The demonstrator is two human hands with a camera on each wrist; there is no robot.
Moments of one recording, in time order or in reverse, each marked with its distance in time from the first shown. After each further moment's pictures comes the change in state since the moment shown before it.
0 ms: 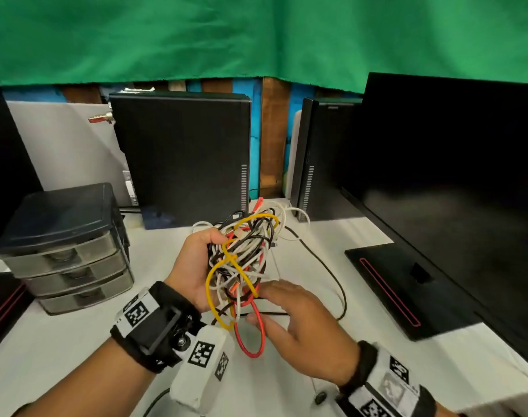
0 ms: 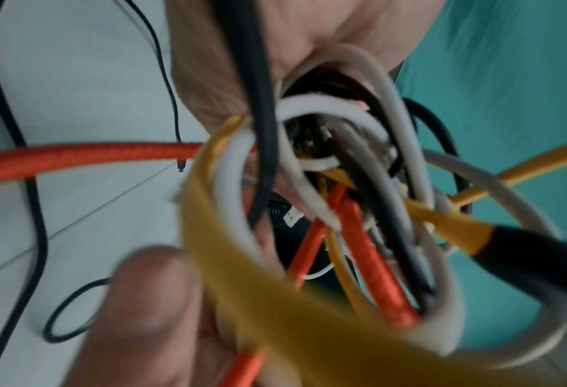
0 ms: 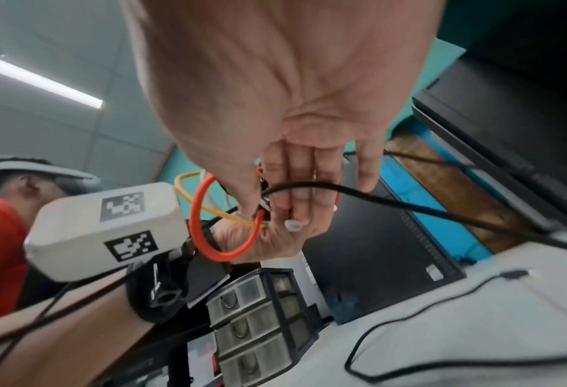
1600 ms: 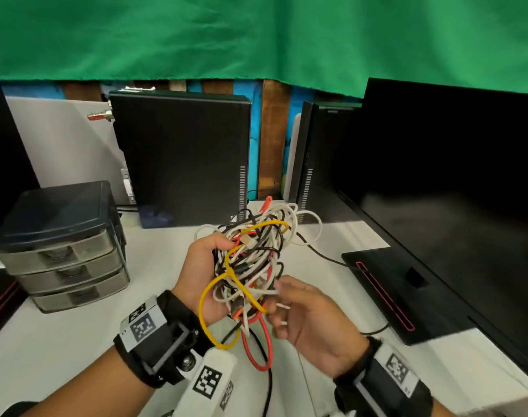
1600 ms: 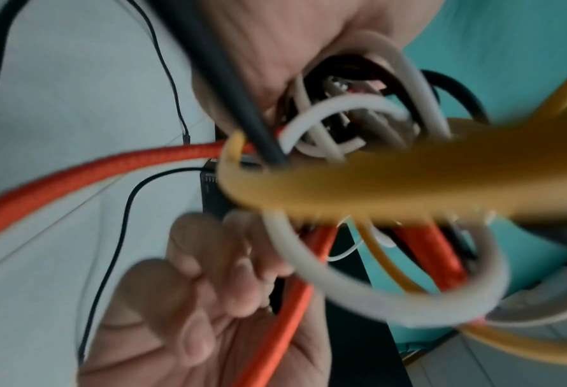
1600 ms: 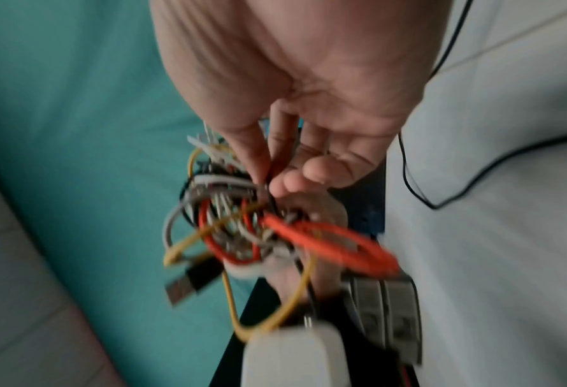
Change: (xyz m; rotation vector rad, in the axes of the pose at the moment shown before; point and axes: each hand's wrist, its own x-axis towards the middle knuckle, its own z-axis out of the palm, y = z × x) left_hand 0.000 -0.014 0.005 -0.101 -0.060 0.021; right_hand 0.007 -0.012 -0.019 1.291 0.003 0.665
